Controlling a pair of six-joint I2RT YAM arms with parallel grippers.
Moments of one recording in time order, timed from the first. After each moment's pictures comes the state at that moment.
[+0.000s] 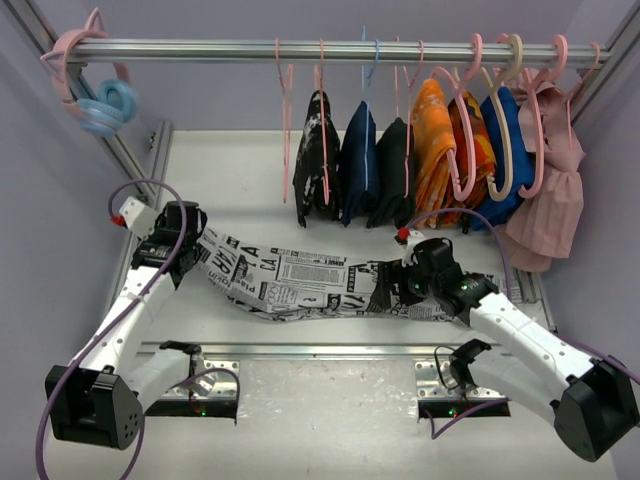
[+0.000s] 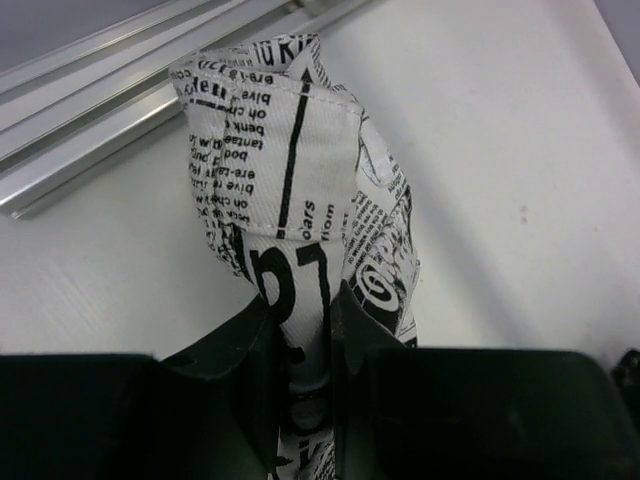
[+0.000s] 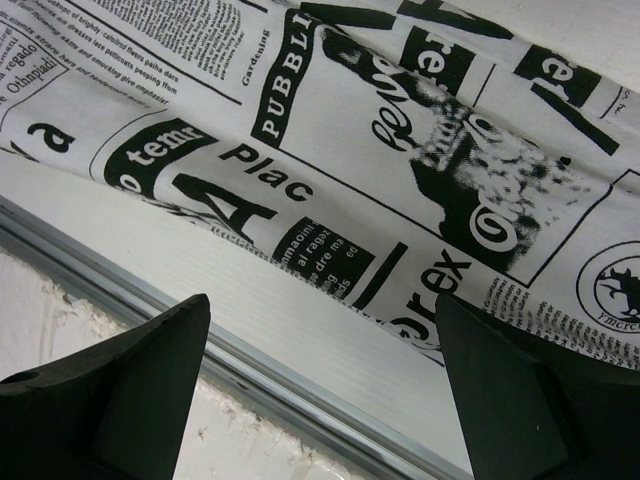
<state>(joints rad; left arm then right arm) -0.09 0.99 0.77 -0.56 -0.72 -0.96 0.53 0.92 0.47 -0.39 -0.17 0.33</state>
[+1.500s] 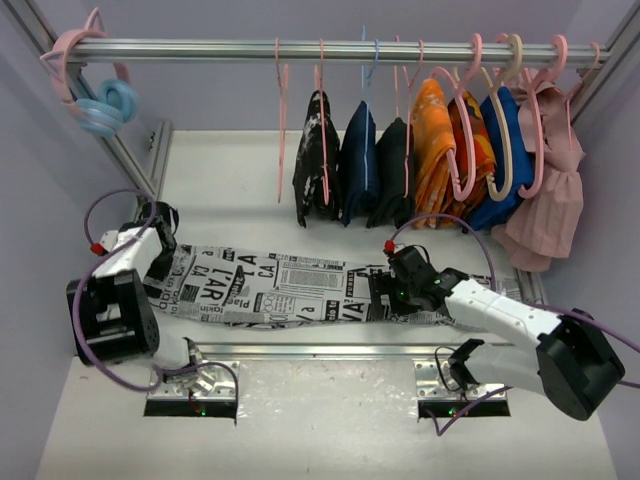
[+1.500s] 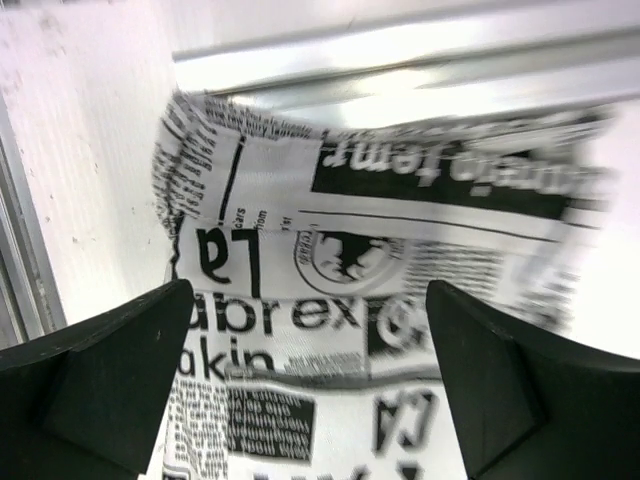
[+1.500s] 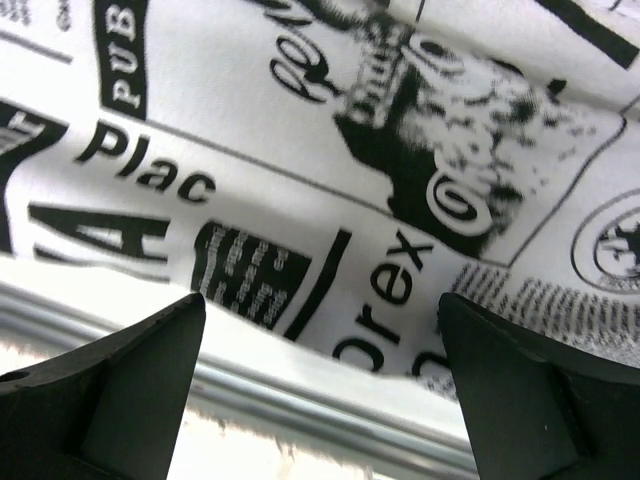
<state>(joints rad) 0.28 1.40 0.83 -0.79 -0.60 -1.20 0.65 1.15 0.48 -0.43 0.01 0.45</state>
